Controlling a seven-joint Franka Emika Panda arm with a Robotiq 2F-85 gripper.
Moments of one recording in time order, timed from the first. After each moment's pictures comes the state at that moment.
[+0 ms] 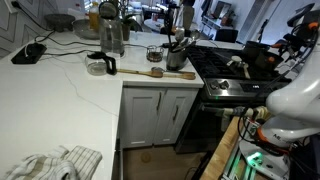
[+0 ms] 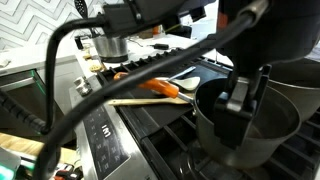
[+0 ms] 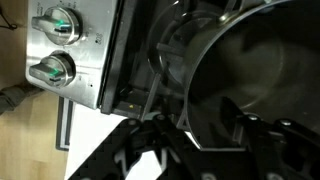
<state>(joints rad) -1.05 0.46 -0.51 -1.42 0.25 1.89 0.37</state>
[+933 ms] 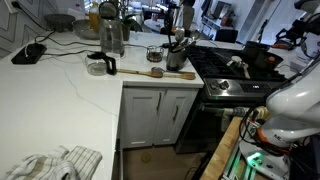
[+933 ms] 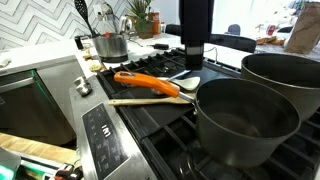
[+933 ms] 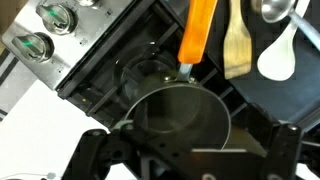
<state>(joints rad) -1.03 0.22 -0.40 -1.52 0.20 1.78 0.01</state>
